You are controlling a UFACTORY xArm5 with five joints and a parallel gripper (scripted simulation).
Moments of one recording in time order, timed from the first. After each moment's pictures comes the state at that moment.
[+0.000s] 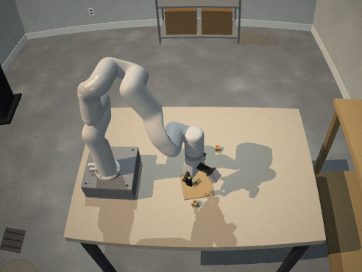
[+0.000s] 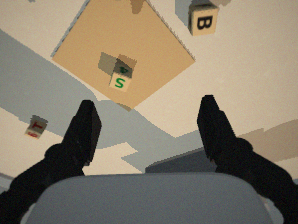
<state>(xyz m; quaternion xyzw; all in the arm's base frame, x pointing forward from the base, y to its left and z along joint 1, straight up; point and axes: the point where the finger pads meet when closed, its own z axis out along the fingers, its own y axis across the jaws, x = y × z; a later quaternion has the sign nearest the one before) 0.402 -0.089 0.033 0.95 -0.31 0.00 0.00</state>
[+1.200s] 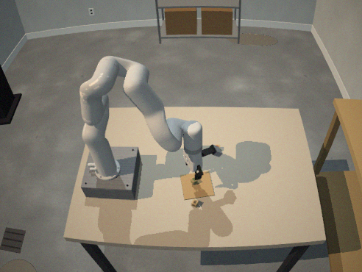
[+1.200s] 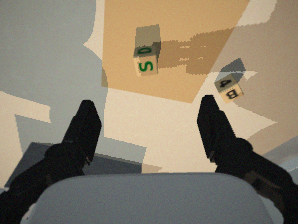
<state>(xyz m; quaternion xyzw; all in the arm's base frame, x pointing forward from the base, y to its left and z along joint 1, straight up) 0.400 -0.042 0.016 0.98 0.19 0.00 0.00</state>
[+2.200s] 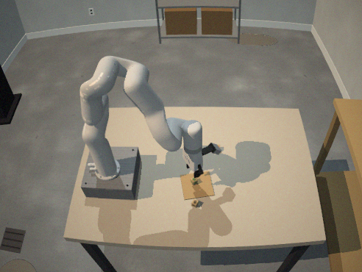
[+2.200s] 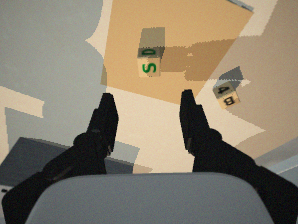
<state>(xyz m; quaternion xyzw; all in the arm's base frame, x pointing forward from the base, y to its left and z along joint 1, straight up) 0.399 -0.038 0.015 0.97 0.23 0.00 0.00</state>
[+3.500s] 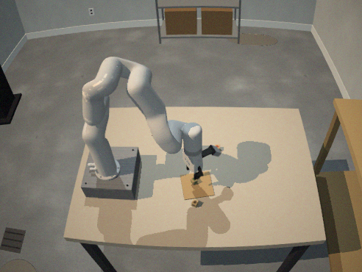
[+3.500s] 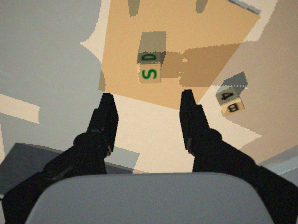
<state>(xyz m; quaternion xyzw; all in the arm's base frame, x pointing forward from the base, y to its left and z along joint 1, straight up) 0.399 -0.038 0.001 0.97 0.23 0.00 0.00</state>
